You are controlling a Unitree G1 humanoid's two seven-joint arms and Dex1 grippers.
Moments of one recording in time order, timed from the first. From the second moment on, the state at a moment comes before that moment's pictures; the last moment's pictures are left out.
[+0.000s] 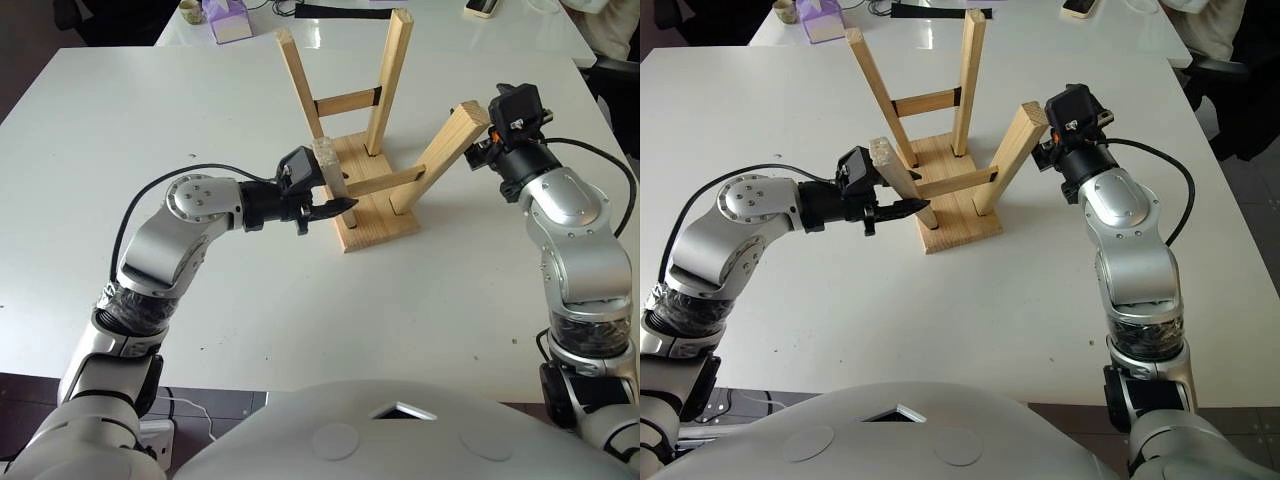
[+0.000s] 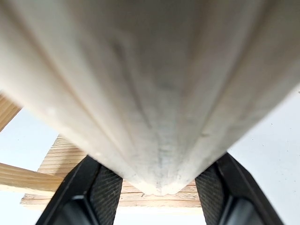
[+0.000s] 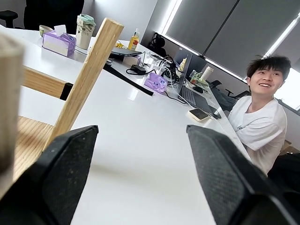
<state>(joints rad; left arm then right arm) -0.33 0.61 -0.27 -0.35 -0.41 0.56 -0.82 -0.24 -0.44 0.05 -0.52 0.02 0.70 0.24</state>
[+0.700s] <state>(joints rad) -0.30 0.56 -0.32 -0.31 -0.37 0.68 -0.76 -0.25 -0.43 0.03 -0.44 0.02 0.58 0.28</state>
